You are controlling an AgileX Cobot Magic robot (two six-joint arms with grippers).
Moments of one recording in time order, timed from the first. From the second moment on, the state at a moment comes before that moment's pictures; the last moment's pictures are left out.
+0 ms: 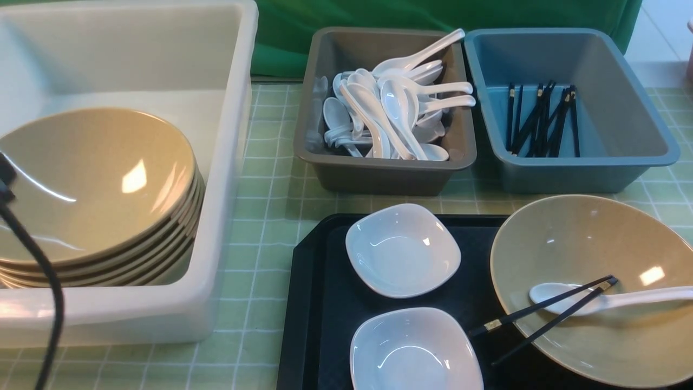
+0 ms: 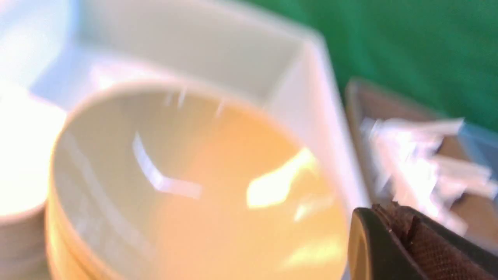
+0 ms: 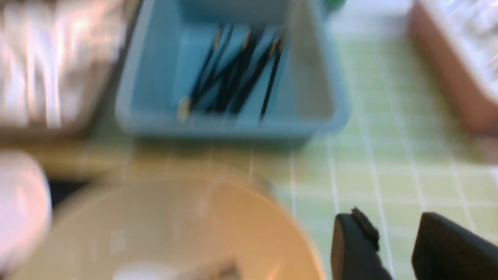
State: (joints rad) right arm -0.05 0.83 -0.73 -0.01 0.50 -0.10; left arm -0.06 0.59 -0.63 -0.05 0.52 -0.27
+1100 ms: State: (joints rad) right arm 0.35 1.42 -0.85 0.09 0.66 -1.25; left arm -0.37 0.59 -0.63 -0.67 0.70 0.58
